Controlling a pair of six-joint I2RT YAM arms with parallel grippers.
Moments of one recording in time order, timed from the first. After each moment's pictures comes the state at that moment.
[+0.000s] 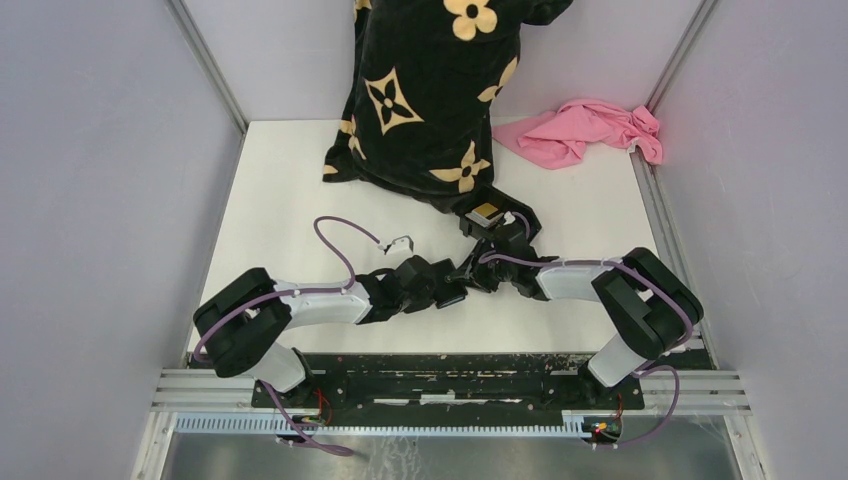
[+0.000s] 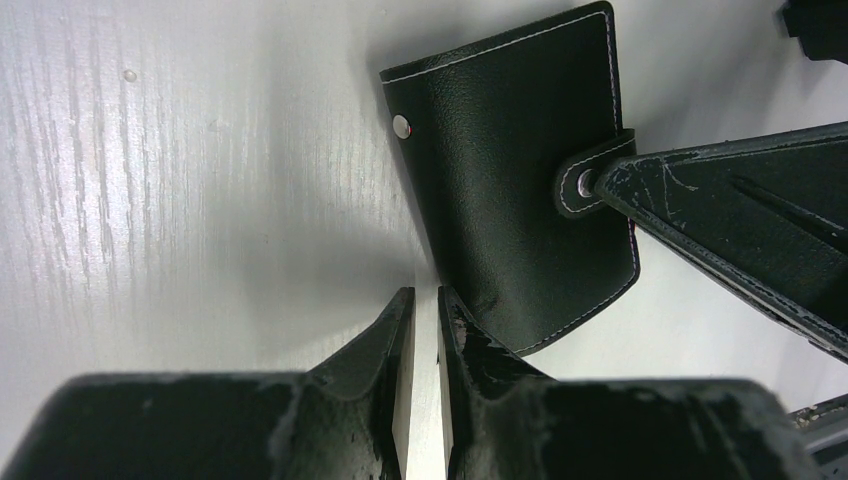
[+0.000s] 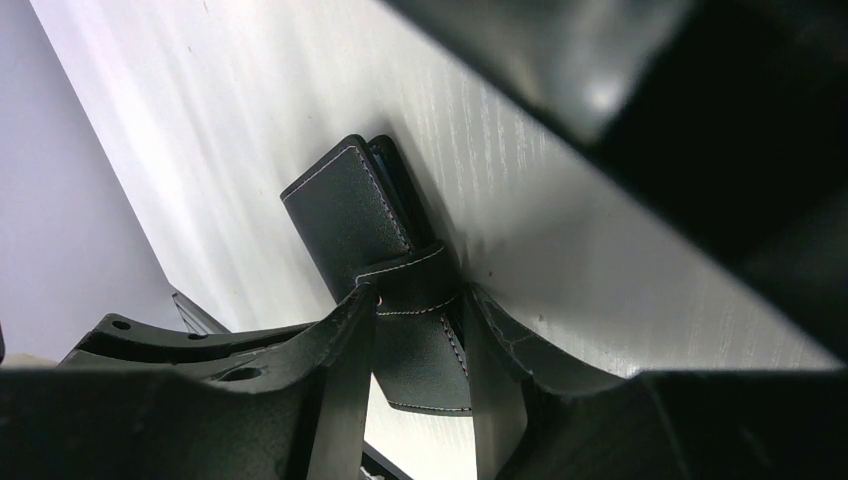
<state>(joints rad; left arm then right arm) -0.96 1.51 0.65 -0.06 -0.31 -1.08 0.62 1.60 0.60 0.25 -0.21 1.08</state>
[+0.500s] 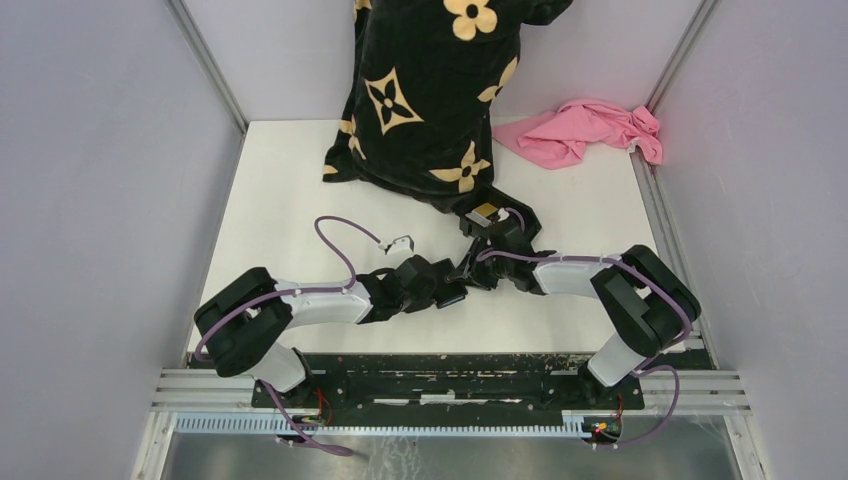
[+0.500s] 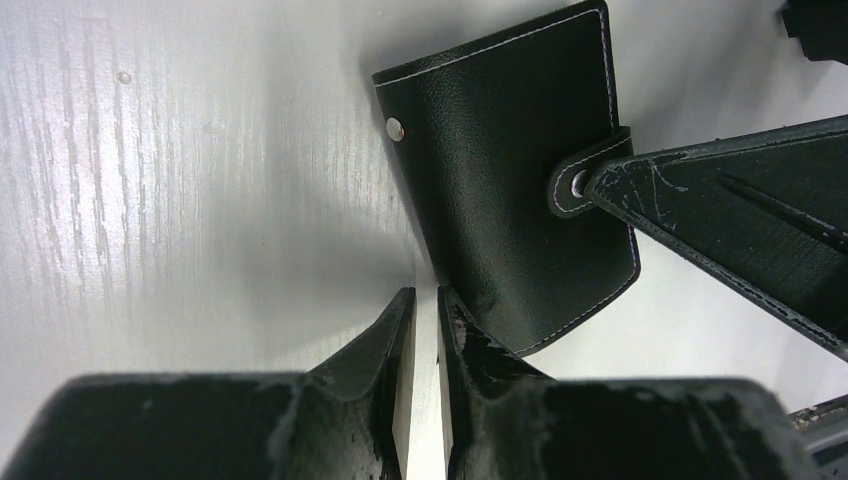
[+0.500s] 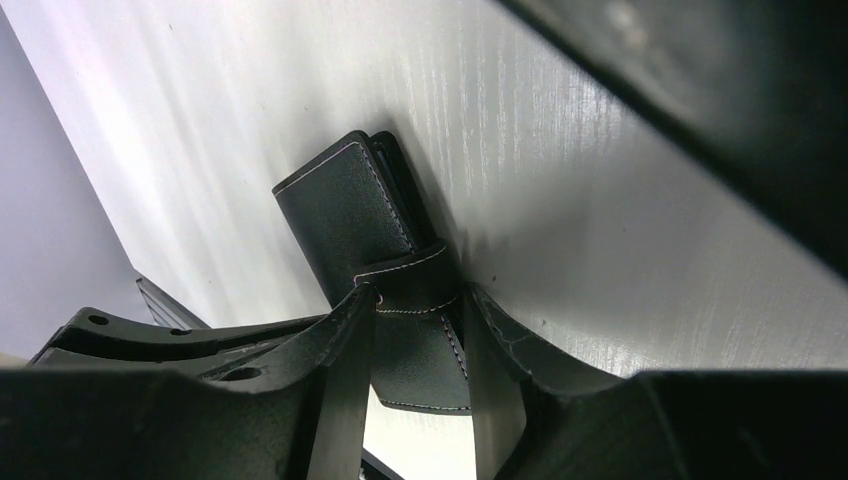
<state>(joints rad) -0.96 1.52 0.66 -0.06 -0.31 -1.08 0.62 1.62 0.65 0.17 -0.23 1.00</state>
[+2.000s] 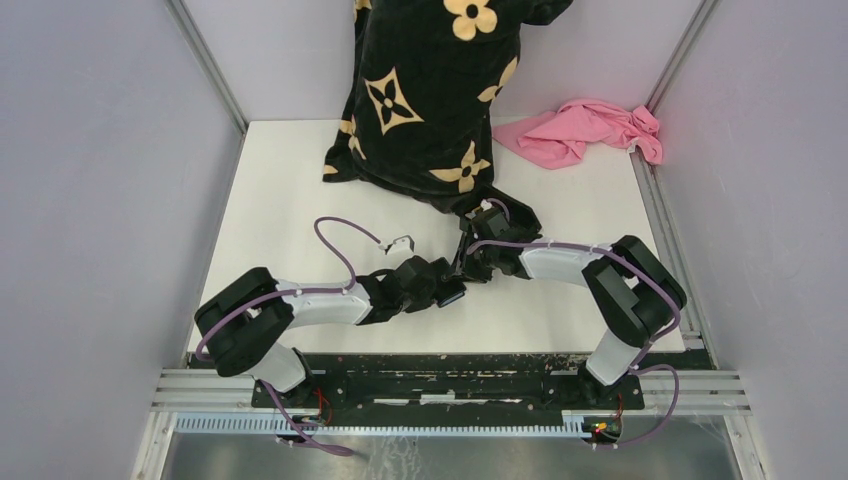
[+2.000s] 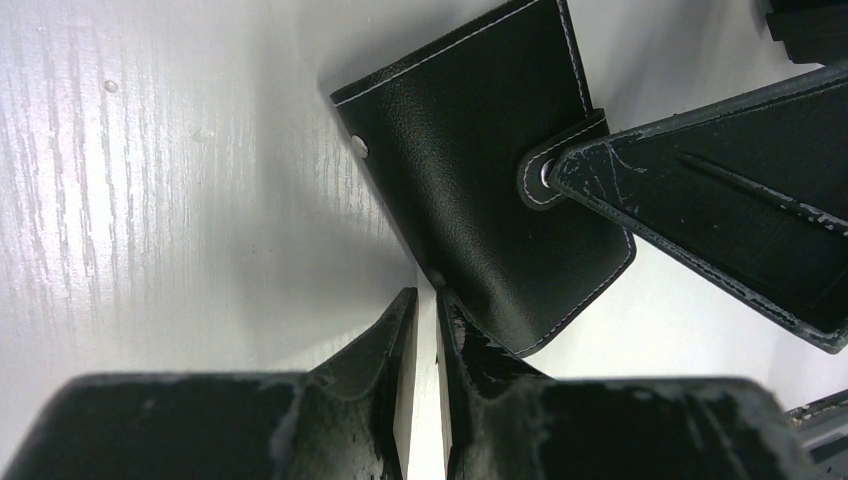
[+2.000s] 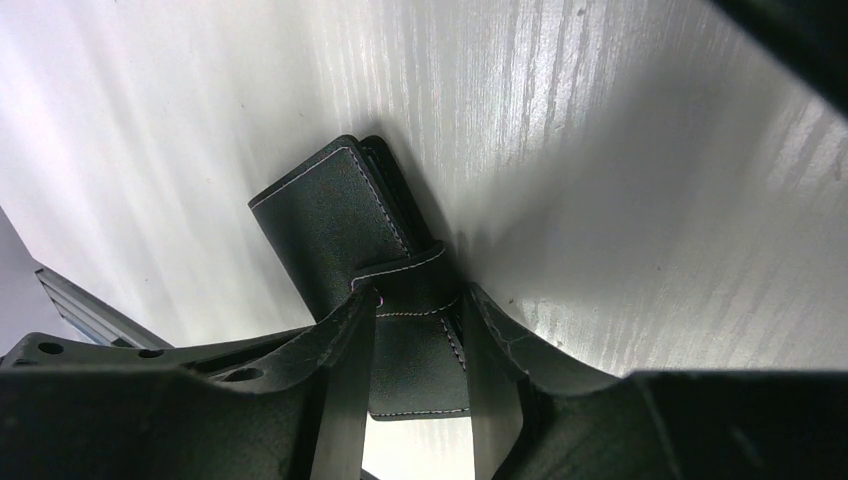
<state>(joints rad) -0.96 1.53 0.64 -0.02 -0.31 -1.08 0.65 1.70 0.84 -0.07 -0.18 0.86</state>
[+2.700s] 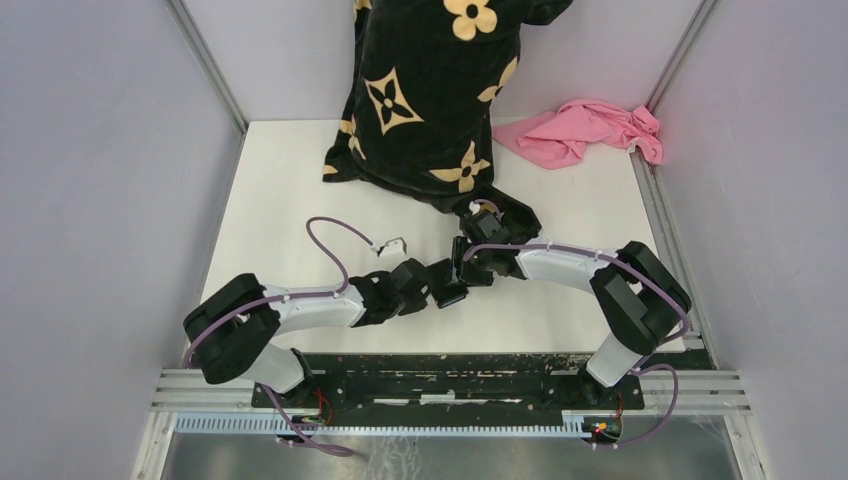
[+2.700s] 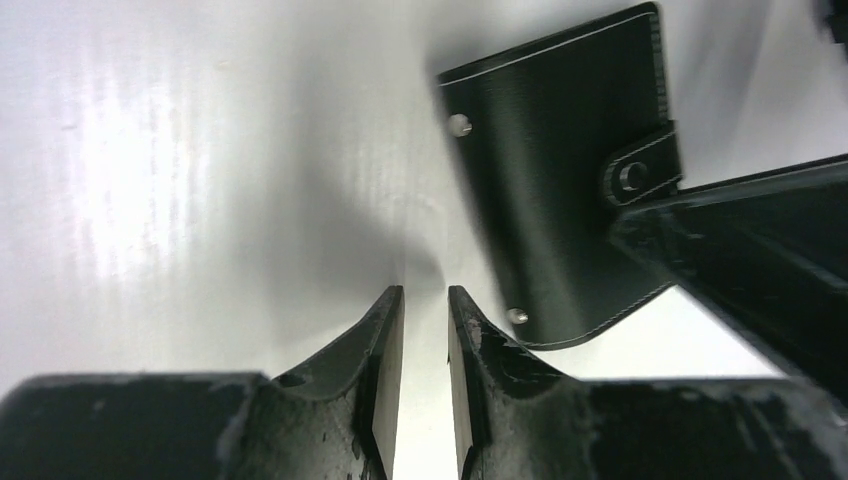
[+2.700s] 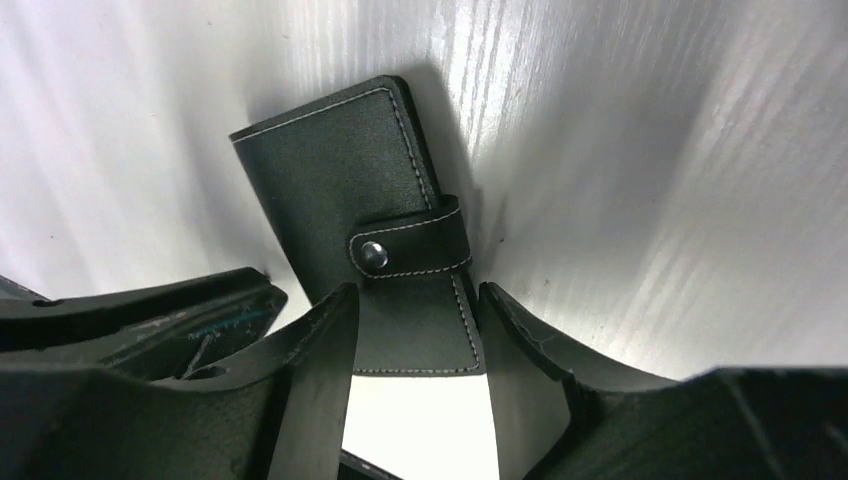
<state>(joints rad) -0.97 1.47 0.63 -0.09 -0.35 -1.08 0.71 1.66 0.89 -0.22 -0.09 0.75</state>
